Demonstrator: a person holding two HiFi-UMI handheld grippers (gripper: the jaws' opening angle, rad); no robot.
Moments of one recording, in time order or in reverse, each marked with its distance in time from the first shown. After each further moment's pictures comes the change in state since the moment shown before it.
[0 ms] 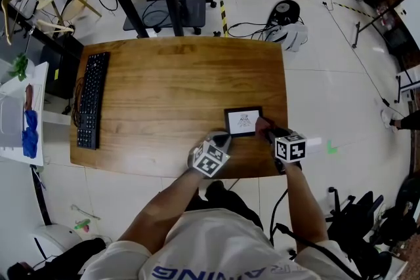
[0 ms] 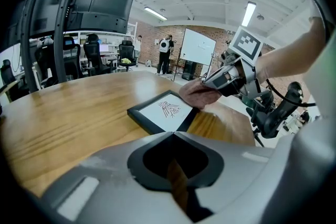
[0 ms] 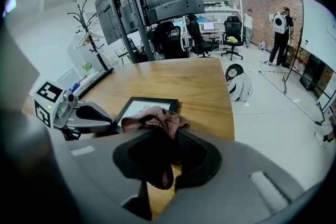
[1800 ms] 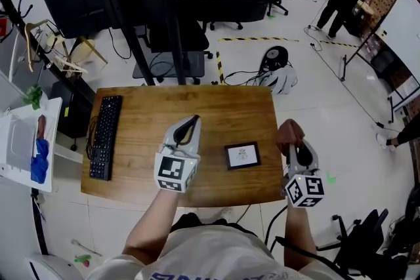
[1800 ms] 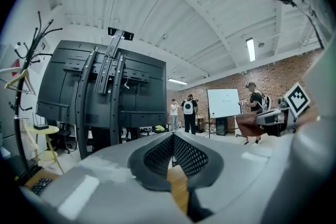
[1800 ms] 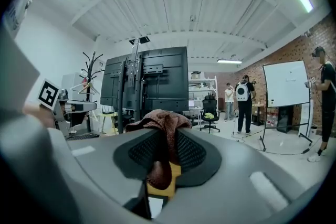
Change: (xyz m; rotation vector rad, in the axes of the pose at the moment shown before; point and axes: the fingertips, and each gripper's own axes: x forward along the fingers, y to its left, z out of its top) left arm -0.271 0.092 0.247 0.102 -0.702 0.392; right arm -0.231 0.061 0.166 -0.074 -0.843 -0.252
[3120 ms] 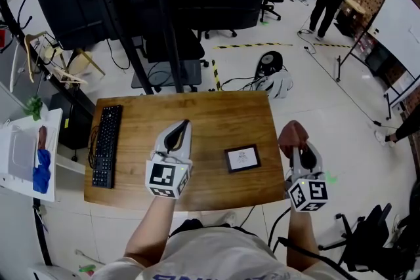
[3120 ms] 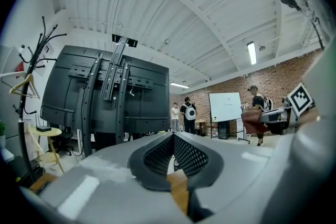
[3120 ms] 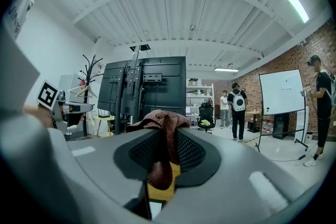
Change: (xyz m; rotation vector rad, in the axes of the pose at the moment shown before) left arm -0.025 0.013 0.026 -0.006 -0.038 0.016; right arm -0.027 0.006 0.033 -0.031 -0.070 -0.040
